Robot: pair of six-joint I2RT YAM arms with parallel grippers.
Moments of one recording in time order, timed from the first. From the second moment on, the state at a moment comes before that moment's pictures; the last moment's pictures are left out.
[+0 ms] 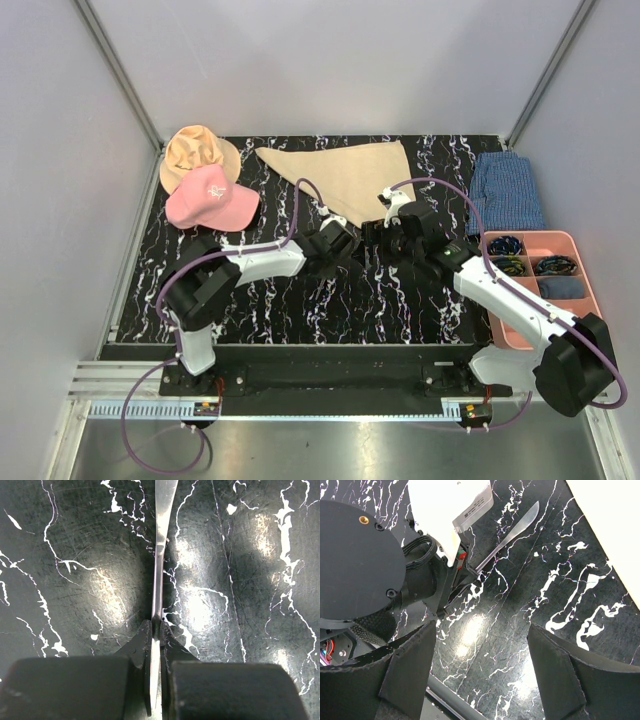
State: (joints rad) left arm -0.87 1.84 1.12 -0.36 -0.24 -0.53; right arm 0.59 1.20 0.86 -0.29 -0.17 0.37
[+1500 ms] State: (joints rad) left arm -0.54 2.20 1.66 -0.28 -0.04 -0.93; right arm 0.57 1.22 0.86 -0.29 -0.17 0.36
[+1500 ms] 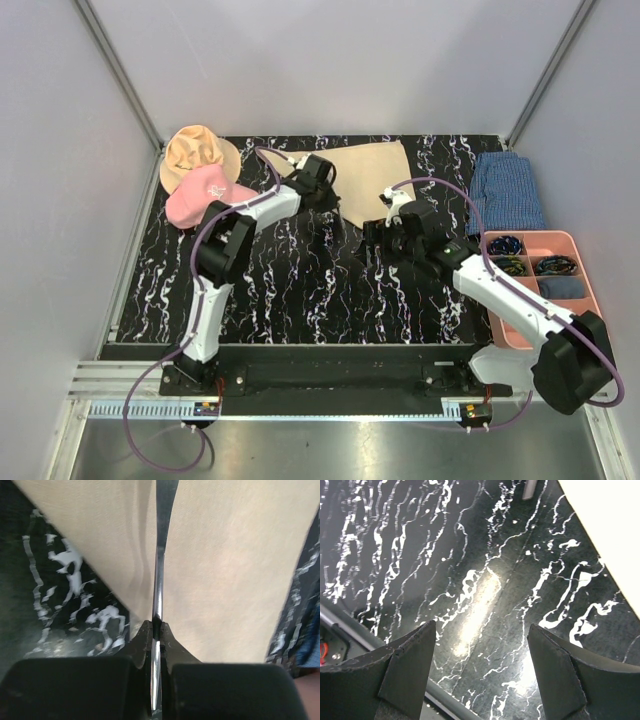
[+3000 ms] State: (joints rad) left arm -0.63 2.35 1.75 -0.17 -0.27 -1.59; right arm 0.57 1.11 0.81 -0.29 -0.26 0.39
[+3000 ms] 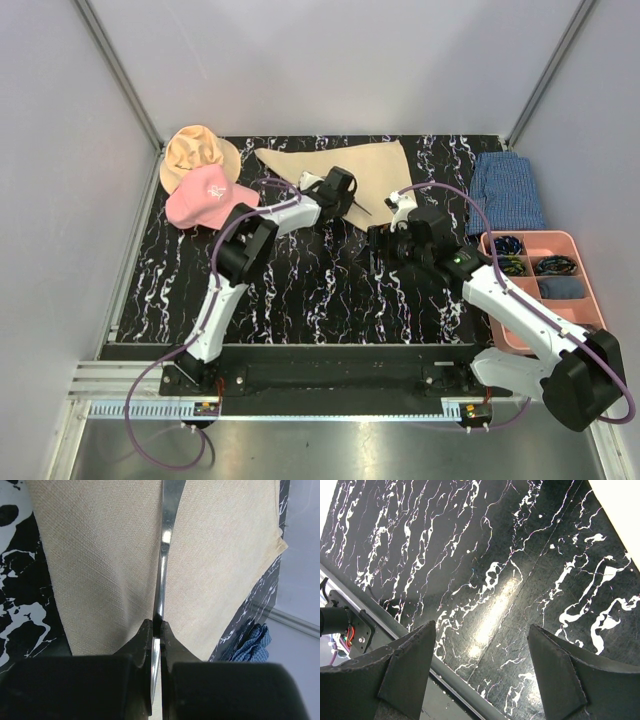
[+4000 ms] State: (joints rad) left arm -0.67 2.24 1.62 -0.11 -0.42 -1.60; right arm 0.57 1.10 0.81 -0.31 -0.25 0.39
